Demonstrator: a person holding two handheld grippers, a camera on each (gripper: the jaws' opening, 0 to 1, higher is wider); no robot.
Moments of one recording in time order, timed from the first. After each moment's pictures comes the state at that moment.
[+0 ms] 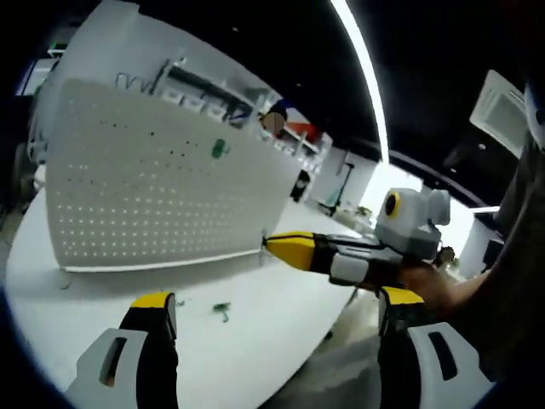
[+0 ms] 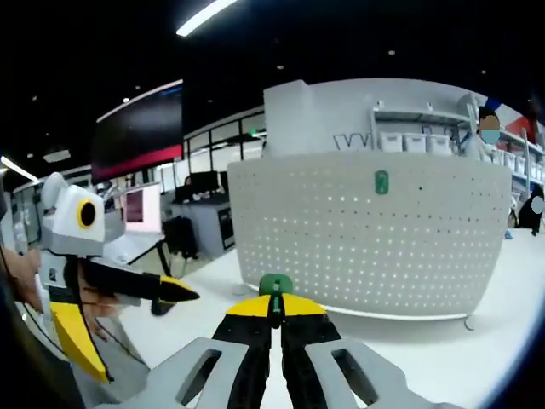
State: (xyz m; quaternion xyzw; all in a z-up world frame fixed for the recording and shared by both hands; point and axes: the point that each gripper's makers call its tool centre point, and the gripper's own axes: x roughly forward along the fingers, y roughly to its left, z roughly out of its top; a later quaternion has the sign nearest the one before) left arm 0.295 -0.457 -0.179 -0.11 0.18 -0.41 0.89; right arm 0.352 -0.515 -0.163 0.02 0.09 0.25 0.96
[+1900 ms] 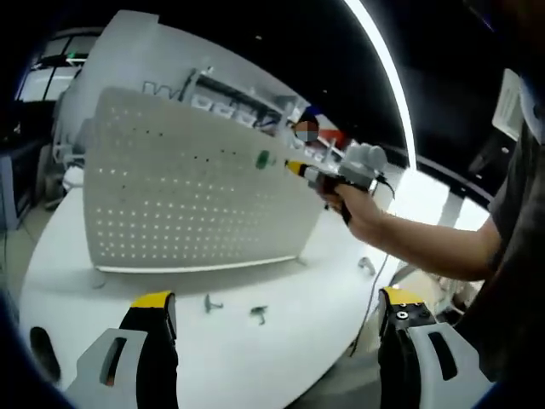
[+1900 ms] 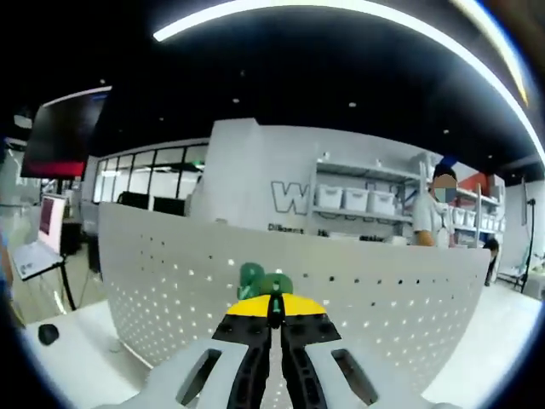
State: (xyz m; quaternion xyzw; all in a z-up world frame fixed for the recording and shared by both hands) left arm 0.318 -0.416 -0.186 -0.14 0.19 -0.35 0.91; right arm 0.559 -0.619 -0.088 -0.06 -0.02 0.10 0.99
